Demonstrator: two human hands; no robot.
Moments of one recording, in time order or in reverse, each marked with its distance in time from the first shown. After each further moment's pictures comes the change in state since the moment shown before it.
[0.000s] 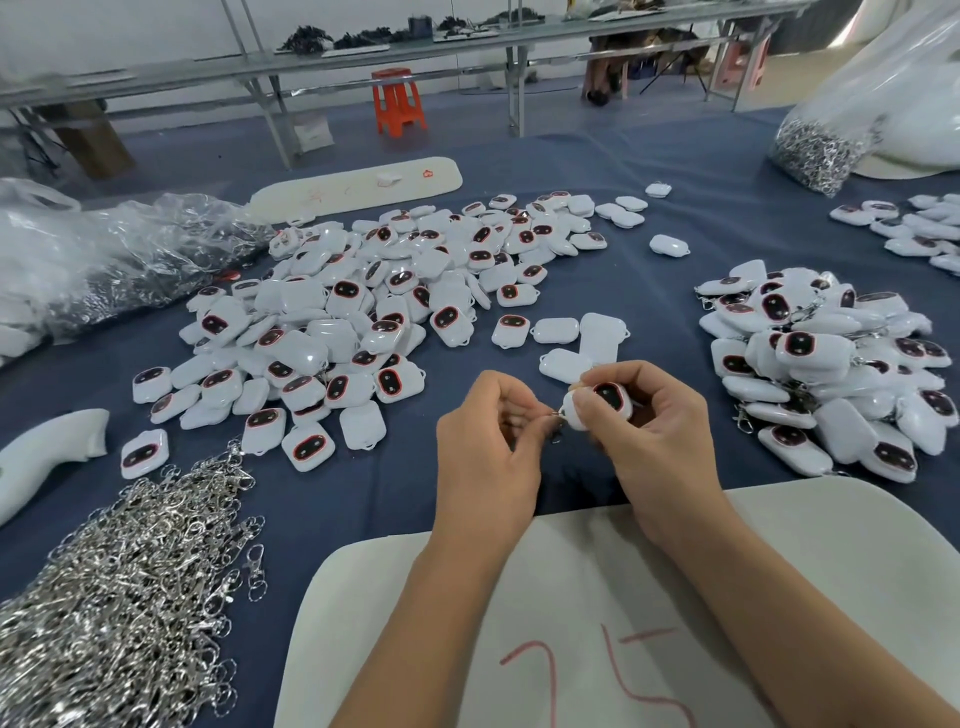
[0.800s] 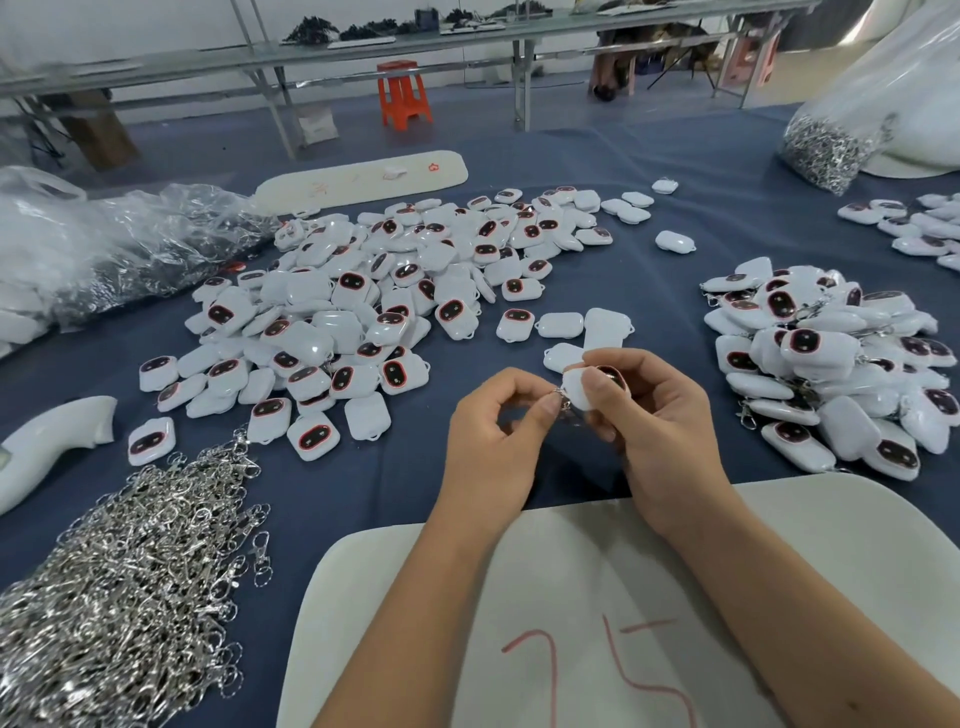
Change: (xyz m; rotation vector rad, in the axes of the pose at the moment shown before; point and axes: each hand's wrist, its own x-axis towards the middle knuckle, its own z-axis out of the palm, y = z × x) left_hand 0.004 0.006 -0.004 -0.104 -0.116 -0.056; right_hand 0.005 0.005 -0.002 0.232 -0.110 0.028
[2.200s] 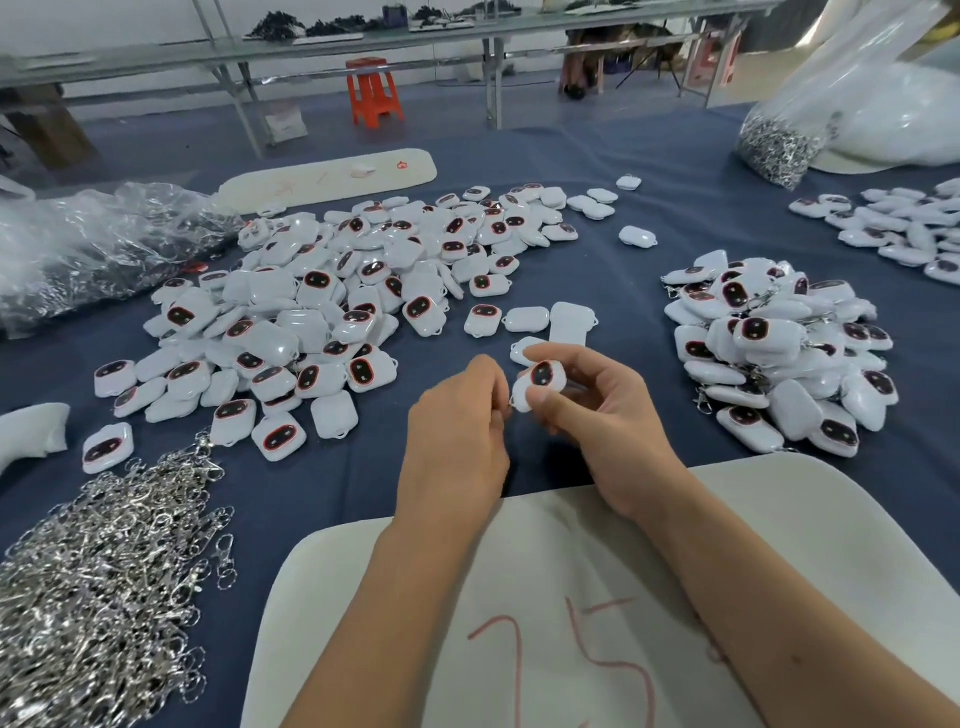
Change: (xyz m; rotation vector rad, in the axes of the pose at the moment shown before) left_hand -0.001 0.005 -0.003 0.576 0.052 0.154; right_hand -0.001 -0.003 -0.003 -0.060 -0.173 0.078
